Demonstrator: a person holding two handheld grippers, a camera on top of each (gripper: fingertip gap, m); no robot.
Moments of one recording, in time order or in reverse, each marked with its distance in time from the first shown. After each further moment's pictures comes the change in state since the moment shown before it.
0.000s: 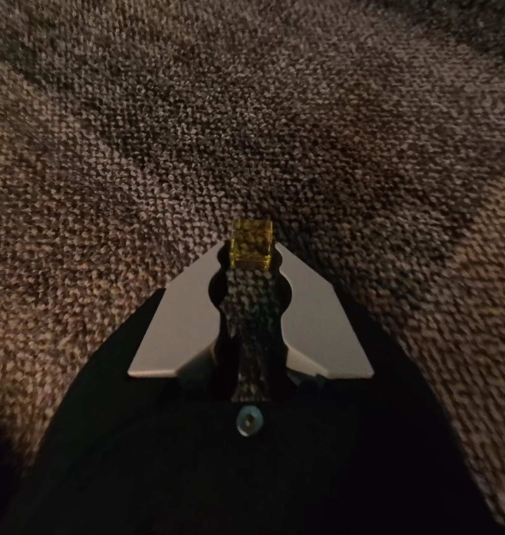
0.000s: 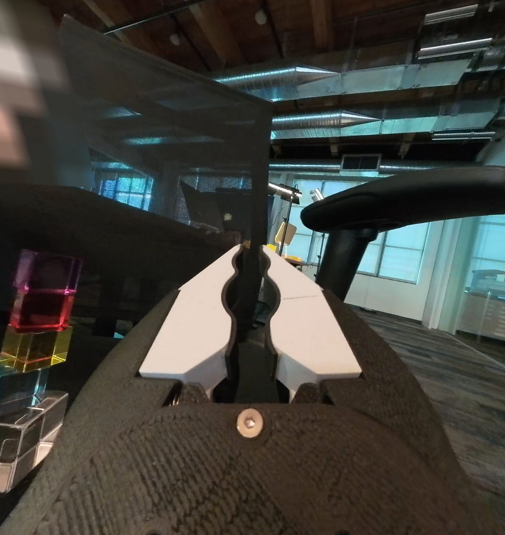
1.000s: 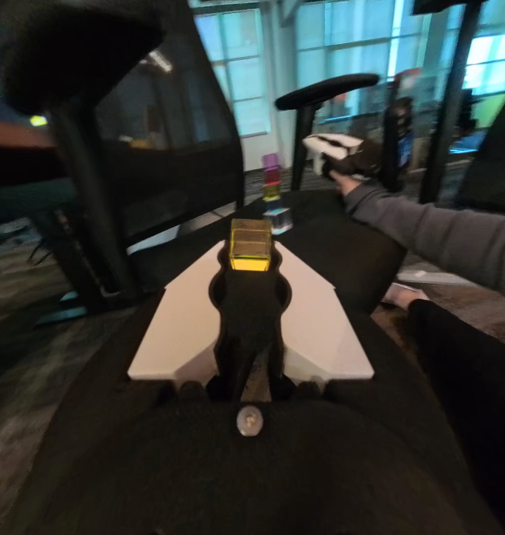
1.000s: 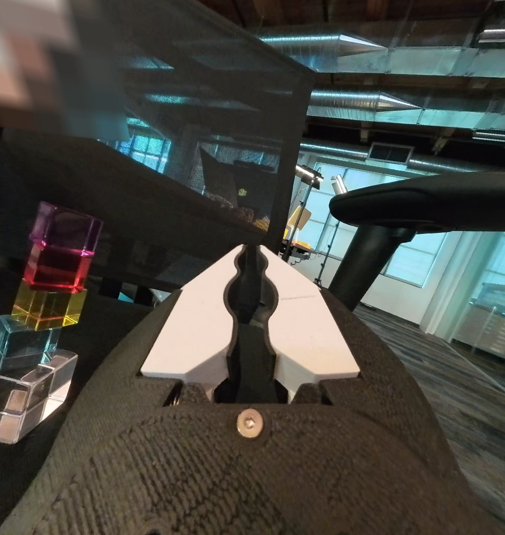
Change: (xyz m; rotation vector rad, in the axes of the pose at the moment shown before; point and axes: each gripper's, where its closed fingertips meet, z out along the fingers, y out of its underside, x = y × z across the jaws) left arm 0.277 -0.183 -0.630 0.802 0.834 0.400; right arm -0.022 0.018 0.006 -0.091 -0.101 -0.108
